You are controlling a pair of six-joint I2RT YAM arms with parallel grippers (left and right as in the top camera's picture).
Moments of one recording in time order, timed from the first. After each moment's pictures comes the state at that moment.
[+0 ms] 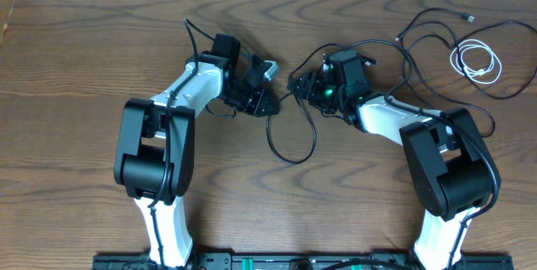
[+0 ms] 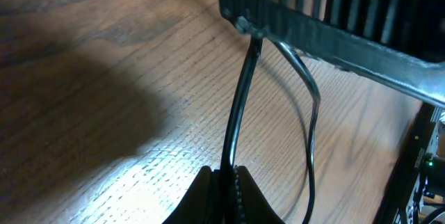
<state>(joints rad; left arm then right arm) -0.22 2.06 1.35 -0.72 0.75 0.23 0.39 2.01 1.04 0.16 -0.42 0.88</state>
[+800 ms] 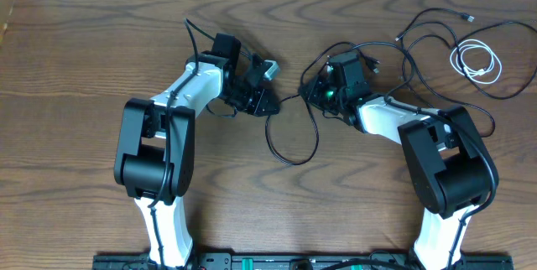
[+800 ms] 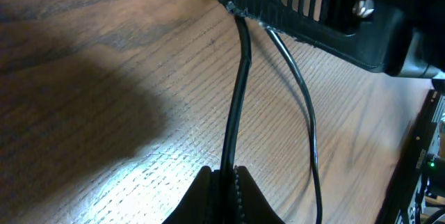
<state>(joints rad) -0.23 2.06 1.35 -0.71 0.75 0.23 0.39 2.02 1.03 0.16 -0.35 0.88</state>
